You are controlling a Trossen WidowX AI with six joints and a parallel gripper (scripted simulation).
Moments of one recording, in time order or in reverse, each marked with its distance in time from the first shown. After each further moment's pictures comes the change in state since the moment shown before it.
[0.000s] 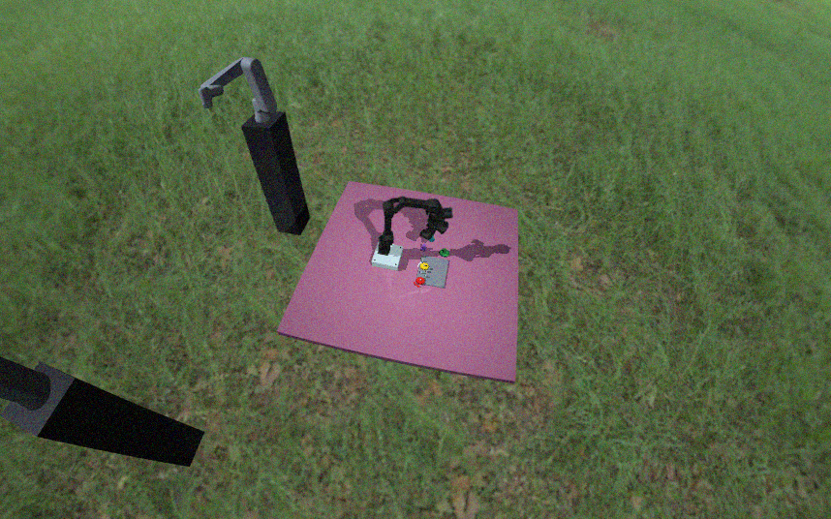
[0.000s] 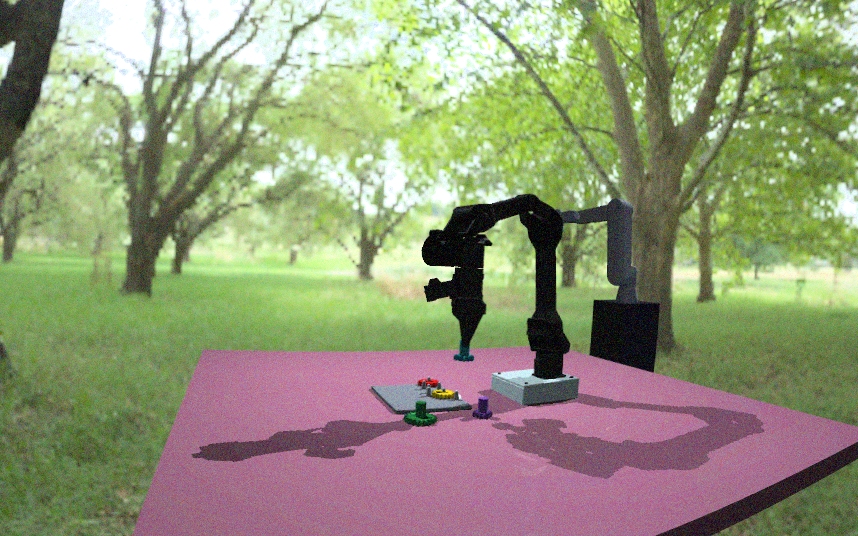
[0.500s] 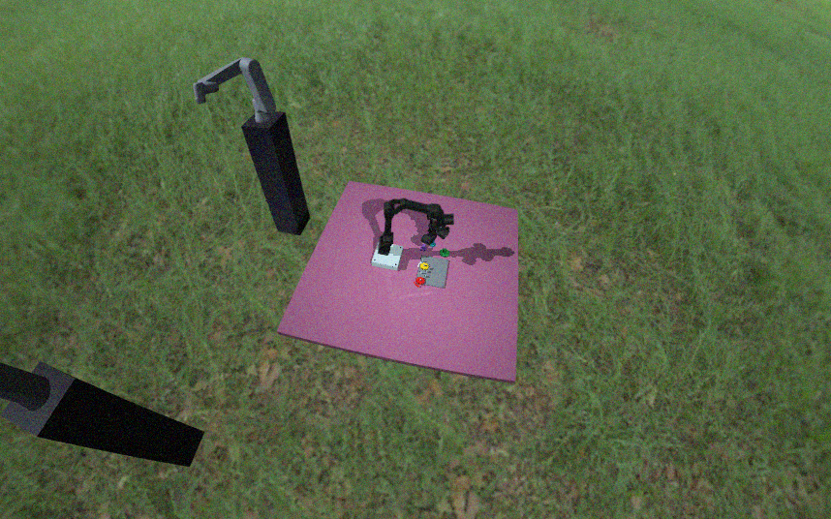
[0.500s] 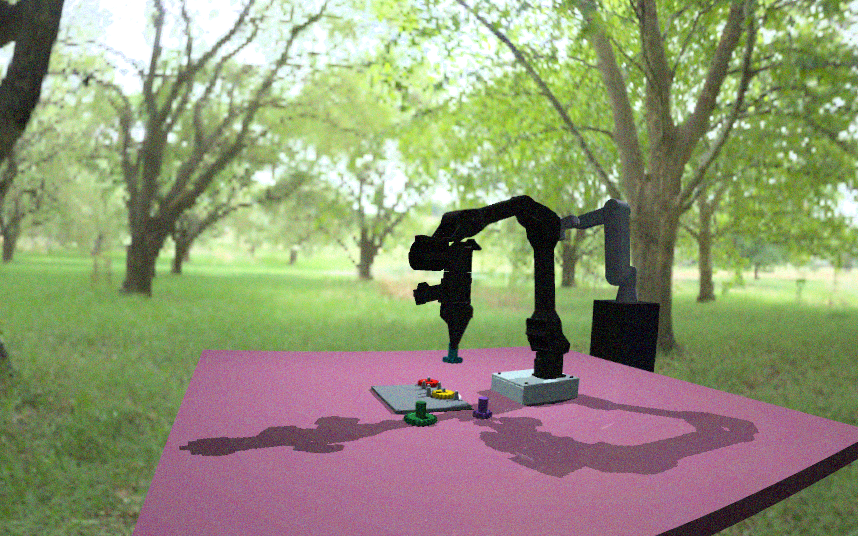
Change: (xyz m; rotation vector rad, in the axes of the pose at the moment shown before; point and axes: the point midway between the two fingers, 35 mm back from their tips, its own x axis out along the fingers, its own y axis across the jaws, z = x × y) arm 0.009 -0.023 0.022 0.000 -0.002 -0.004
